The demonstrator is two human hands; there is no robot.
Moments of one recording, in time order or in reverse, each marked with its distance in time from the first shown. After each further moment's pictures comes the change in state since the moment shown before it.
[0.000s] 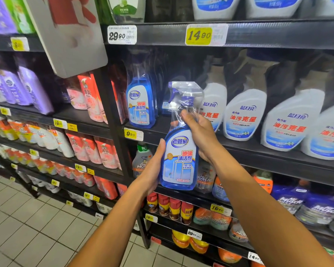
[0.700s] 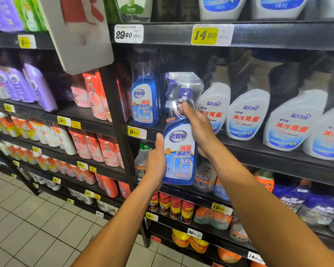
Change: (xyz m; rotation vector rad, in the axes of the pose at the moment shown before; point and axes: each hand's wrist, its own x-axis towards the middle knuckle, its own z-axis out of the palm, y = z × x) left_hand -0.009 0.012 0.019 0.006 0.337 0.110; right_hand -0.009 -0.017 0.019 0.031 -0.066 0.006
